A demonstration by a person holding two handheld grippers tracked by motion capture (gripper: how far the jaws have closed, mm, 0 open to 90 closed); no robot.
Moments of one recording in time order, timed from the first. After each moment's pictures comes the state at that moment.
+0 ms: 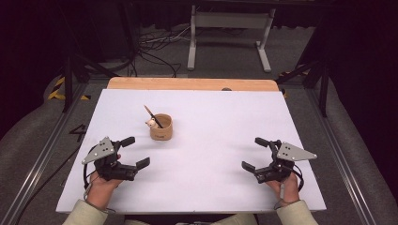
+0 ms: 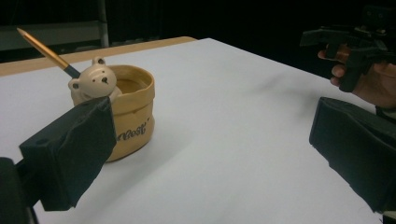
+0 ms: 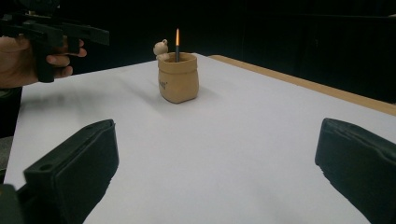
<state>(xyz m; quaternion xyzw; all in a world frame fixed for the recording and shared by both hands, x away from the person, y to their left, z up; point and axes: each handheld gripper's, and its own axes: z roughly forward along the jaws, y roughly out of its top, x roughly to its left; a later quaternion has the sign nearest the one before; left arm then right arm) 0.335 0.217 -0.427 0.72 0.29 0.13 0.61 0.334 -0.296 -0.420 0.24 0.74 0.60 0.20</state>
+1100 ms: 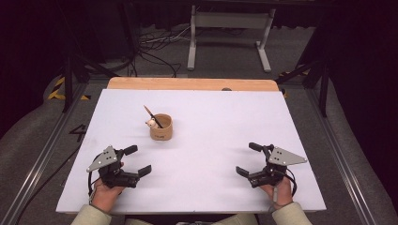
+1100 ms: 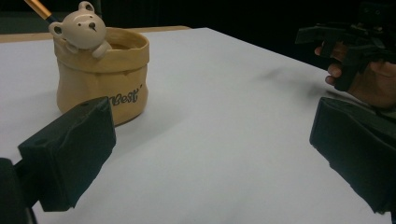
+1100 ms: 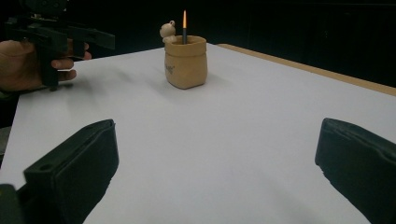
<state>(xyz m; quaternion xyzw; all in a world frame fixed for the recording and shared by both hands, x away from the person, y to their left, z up) 0.333 0.215 -0.460 0.72 0.30 0.11 0.61 0.333 -0.284 -0.441 0.23 0.75 0.59 0.19</state>
